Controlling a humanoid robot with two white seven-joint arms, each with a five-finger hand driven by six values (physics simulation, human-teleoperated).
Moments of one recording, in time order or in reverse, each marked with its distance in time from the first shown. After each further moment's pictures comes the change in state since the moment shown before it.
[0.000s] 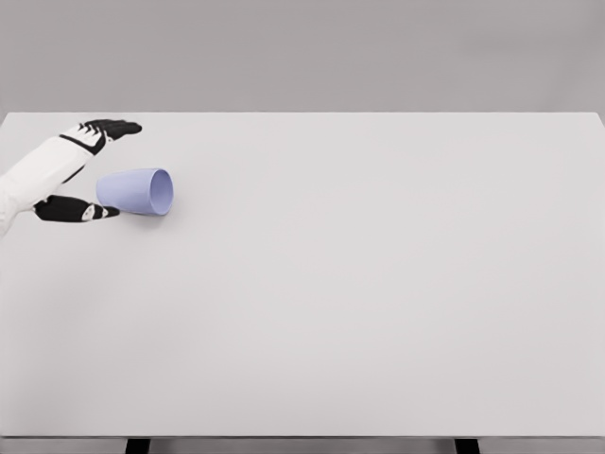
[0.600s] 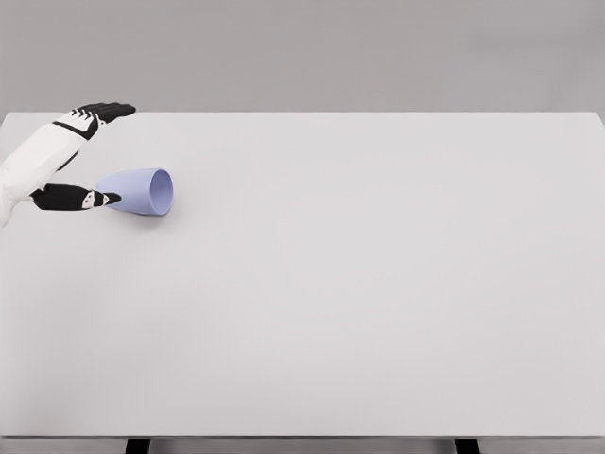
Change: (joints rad) left arm -0.005 -0.057 0.050 0.000 0.010 0.002 0.000; right arm -0.005 0.000 0.001 -0.001 0.001 0.000 0.000
